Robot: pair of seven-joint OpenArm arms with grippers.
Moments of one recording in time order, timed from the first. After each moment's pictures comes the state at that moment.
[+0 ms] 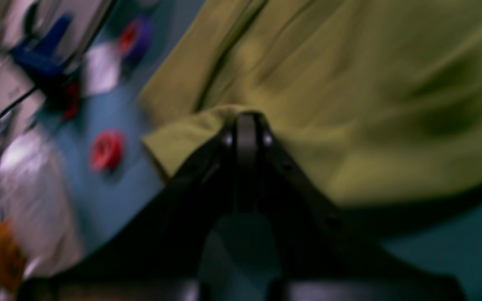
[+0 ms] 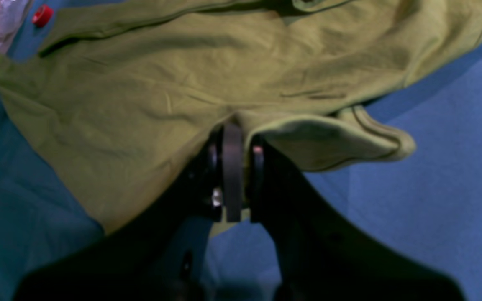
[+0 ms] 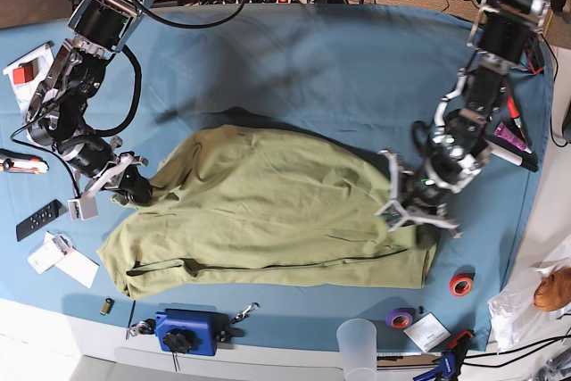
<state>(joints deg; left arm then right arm) -14.3 -21.0 20.2 84.4 6.4 -21.6 22.0 11.4 14.0 31.5 86.2 41.7 39.8 -66.2</state>
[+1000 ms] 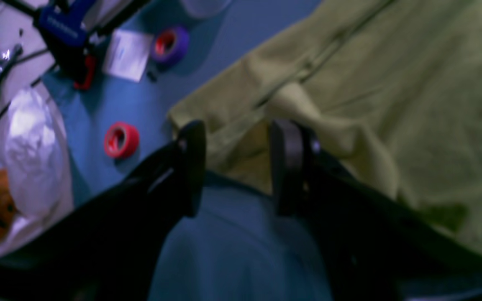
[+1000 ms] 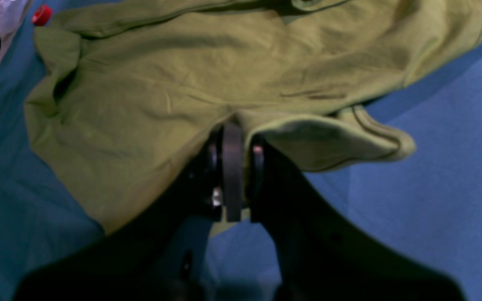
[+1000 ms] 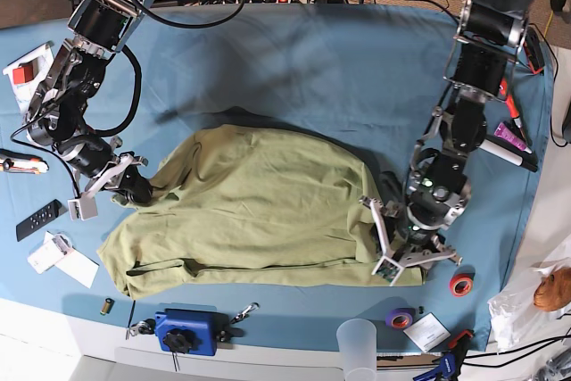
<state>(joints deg) -22.6 -15.7 20.0 84.1 -1.9 -9.9 41.8 11.4 14.0 31.5 86.2 41.6 39.8 -66.3</state>
